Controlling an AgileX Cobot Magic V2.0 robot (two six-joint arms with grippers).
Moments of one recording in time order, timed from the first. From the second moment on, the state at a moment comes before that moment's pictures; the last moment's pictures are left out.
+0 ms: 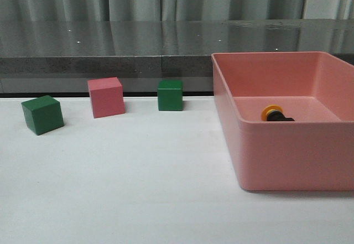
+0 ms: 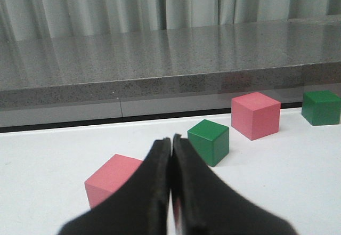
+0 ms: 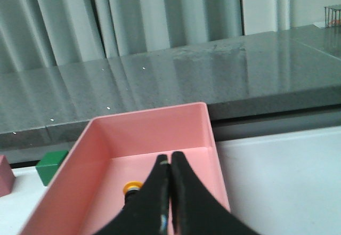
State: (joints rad) left arm -0.05 0.00 0.00 0.15 0.10 -0.06; right arm 0.01 0.11 -0.19 0.14 0.13 0.05
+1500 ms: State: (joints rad) left arm -0.05 0.00 0.00 0.15 0.10 -0.06; right arm 0.25 1.70 -0.91 0.11 0.12 -0.02
